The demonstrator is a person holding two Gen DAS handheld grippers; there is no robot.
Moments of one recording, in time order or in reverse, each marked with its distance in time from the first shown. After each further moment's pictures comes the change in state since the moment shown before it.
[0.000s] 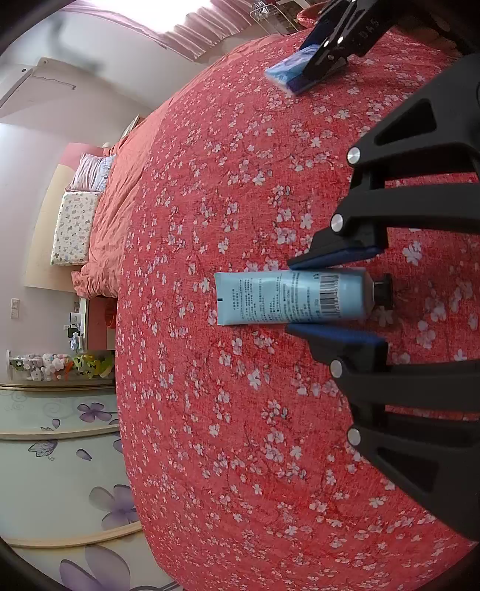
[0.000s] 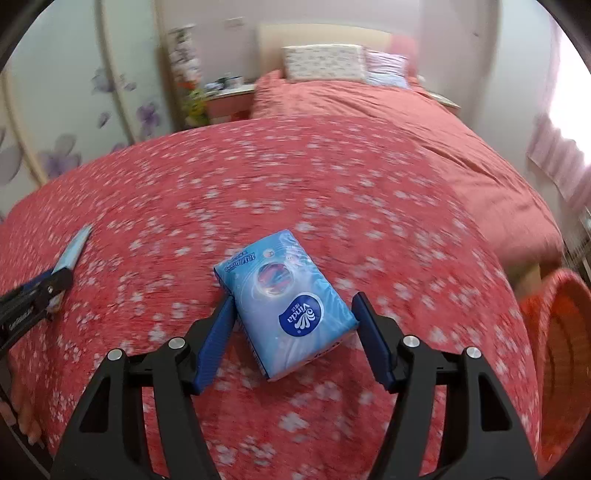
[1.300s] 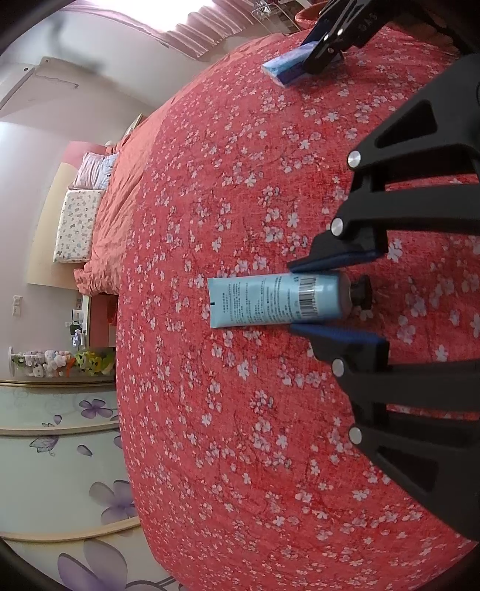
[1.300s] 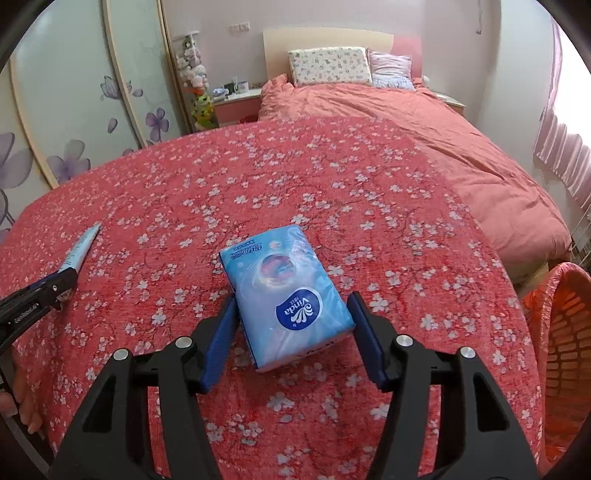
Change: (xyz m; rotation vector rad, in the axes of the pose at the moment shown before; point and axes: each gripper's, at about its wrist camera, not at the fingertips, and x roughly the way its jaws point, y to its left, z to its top) left arm -0.019 -0.004 -0.015 -0.010 -0.012 0.009; right arm -0.016 -0.016 -0.008 -0.022 -0.040 0.061
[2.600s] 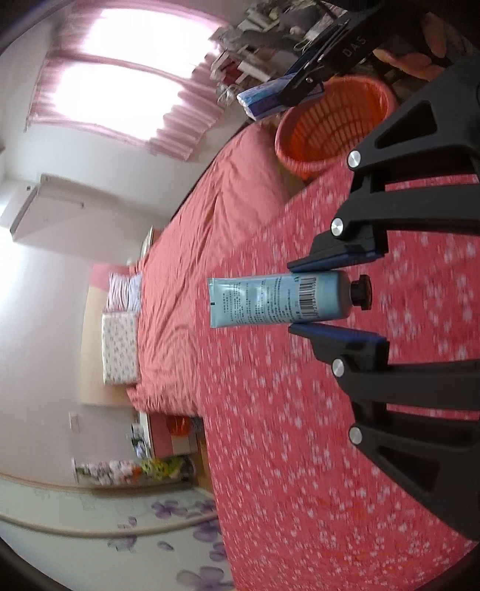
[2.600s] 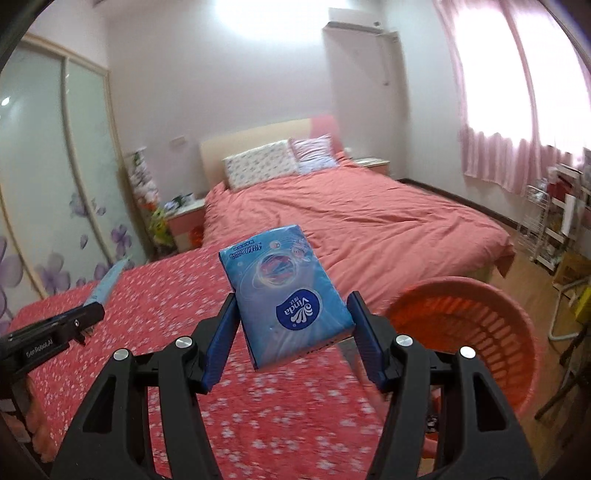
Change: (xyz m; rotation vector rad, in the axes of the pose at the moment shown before) left arm -0.129 -0.190 -0.003 0.255 -0.168 -0.356; right arm -0.152 -0.112 -0.033 0.236 -0.406 -0.159
